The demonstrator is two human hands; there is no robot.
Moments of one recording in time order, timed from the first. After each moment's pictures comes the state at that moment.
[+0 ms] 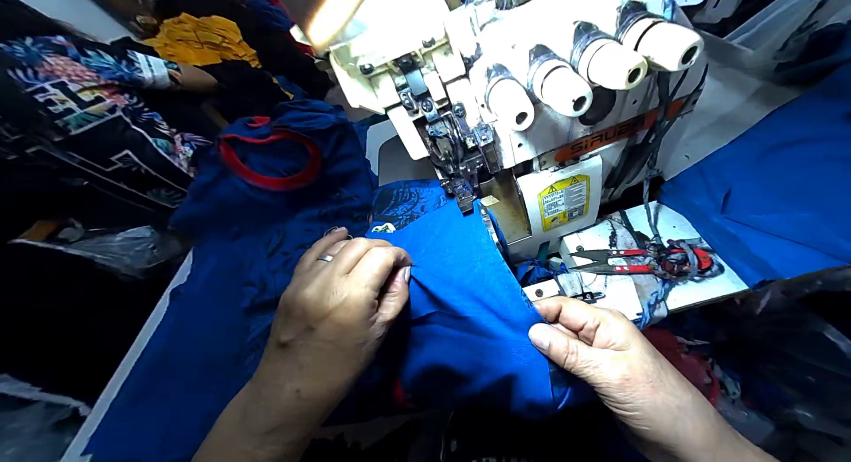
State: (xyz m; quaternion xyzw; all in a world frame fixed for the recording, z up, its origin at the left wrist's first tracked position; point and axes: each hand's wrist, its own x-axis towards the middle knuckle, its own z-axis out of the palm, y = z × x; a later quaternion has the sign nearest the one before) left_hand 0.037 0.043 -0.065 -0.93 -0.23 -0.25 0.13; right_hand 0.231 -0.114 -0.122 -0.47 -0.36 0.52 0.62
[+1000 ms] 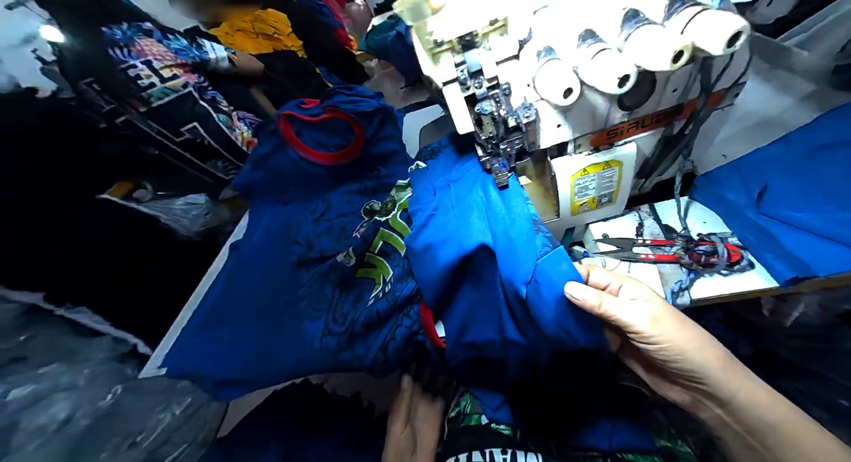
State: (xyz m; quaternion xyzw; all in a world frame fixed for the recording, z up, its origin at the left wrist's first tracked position) left_hand -0.041 -0.085 -0.257 -0.30 -0.42 -0.55 -0.65; right_hand 0.249 -0.112 -0.131 -0.45 -0.30 0.61 0.58
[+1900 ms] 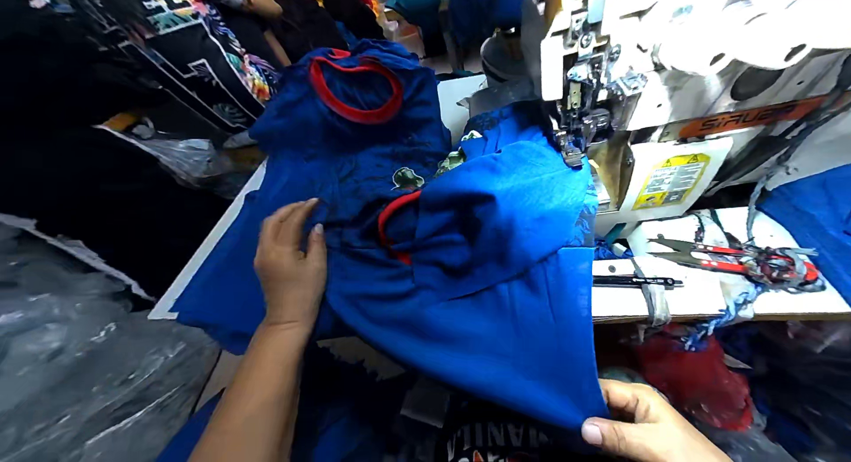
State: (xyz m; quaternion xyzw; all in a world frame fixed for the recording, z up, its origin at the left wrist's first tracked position) left_hand -0.124 0.087 -0.138 -0.78 -0.52 -0.35 0.01; right_hand 0.205 -0.172 -0.178 -0.49 -0.38 0.64 0.45
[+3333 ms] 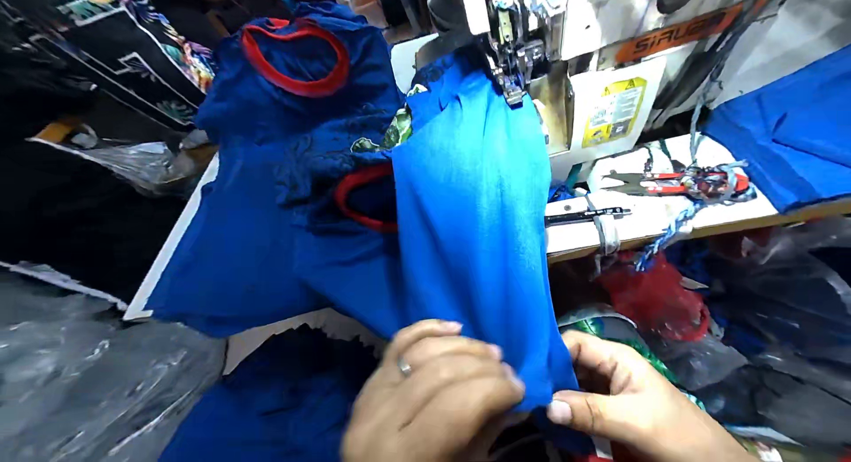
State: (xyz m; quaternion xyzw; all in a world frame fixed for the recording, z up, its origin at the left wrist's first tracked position) left_hand -0.021 -0.105 -0.097 -0.89 -0.19 -0.35 -0.23; right_hand 0.182 -0.197 -0.146 -0.37 -0.38 0.65 0.54
